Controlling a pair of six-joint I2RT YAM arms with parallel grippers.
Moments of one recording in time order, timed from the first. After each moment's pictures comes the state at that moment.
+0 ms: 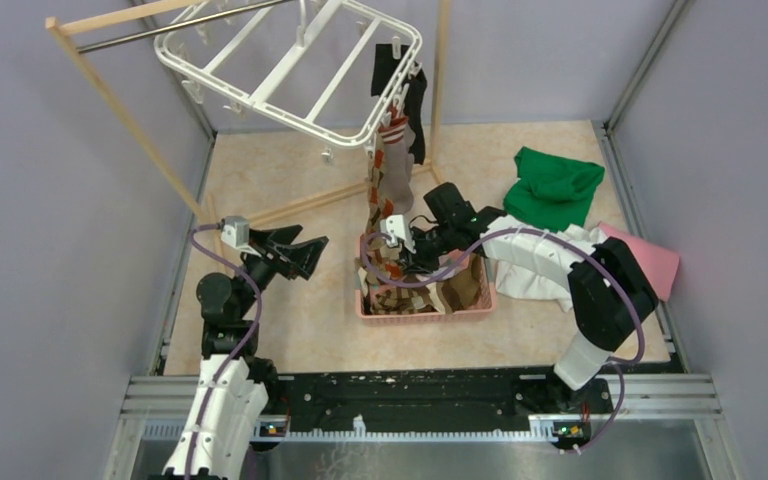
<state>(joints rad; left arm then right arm) 0.01 0.53 0.28 0.48 0.61 -0.59 0.70 1.66 1.14 -0.39 -0.68 -0.79</state>
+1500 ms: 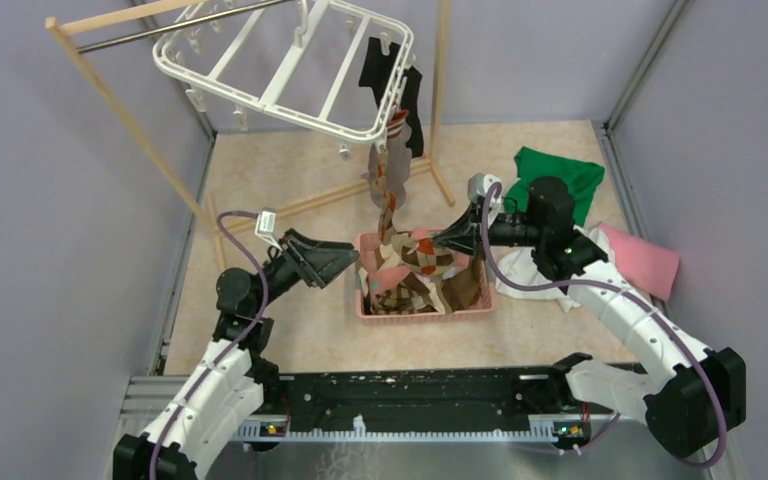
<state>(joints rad) -0.25 0.65 0.29 0.69 0.67 -1.01 0.45 1.08 0.87 -0.02 -0.98 -0.21</state>
